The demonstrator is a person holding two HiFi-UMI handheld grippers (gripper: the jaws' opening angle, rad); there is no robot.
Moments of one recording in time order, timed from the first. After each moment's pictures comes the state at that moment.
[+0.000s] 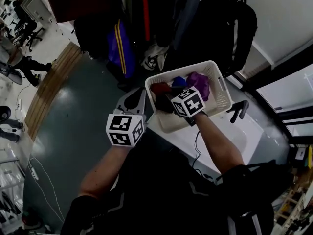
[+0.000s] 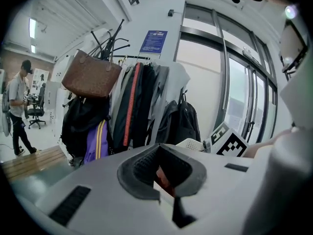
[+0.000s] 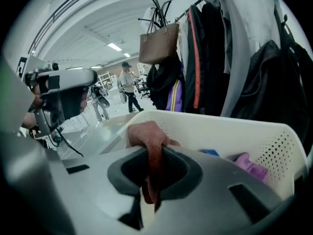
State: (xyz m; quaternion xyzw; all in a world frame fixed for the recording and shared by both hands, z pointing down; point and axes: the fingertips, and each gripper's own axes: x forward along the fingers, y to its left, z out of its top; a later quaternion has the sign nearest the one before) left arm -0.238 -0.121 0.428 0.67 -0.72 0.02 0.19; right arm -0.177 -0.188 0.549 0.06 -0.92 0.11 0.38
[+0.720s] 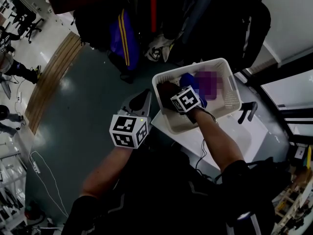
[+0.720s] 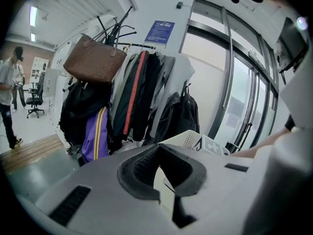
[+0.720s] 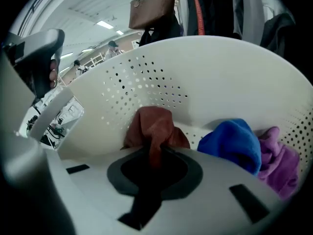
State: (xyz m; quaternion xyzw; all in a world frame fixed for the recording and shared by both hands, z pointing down) left arm -0.252 -0.116 0.467 0.67 -0.70 0.02 0.25; right arm -0.182 -0.187 0.654 0.06 -0.86 0.12 0.50
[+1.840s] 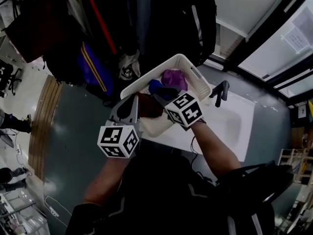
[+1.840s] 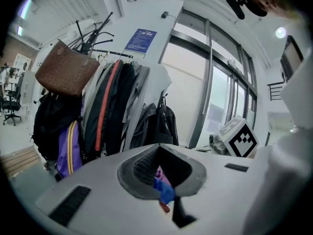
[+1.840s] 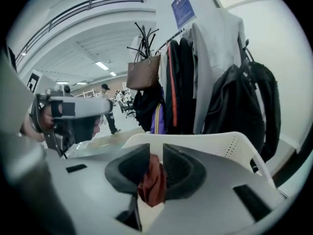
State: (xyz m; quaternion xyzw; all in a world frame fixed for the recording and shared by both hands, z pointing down) left arm -0.181 -0.154 0.396 0.75 -0.63 -0.01 0.19; right arm -0.125 -0.204 0.467 0.18 -0.94 0.11 0.28
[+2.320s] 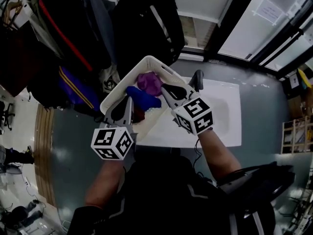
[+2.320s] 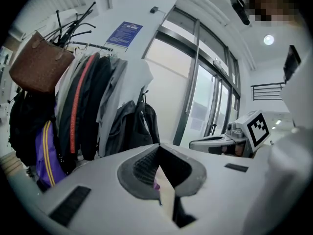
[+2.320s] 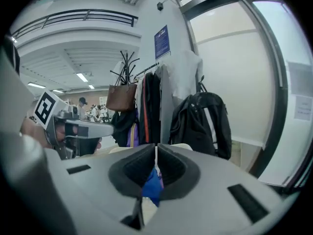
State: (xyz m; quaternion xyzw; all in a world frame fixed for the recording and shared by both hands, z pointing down) left arm -0.108 -0.181 0.377 0.81 -0.56 0.00 0.18; right arm -0.003 -0.221 0.386 0.34 -0.92 0.09 0.18
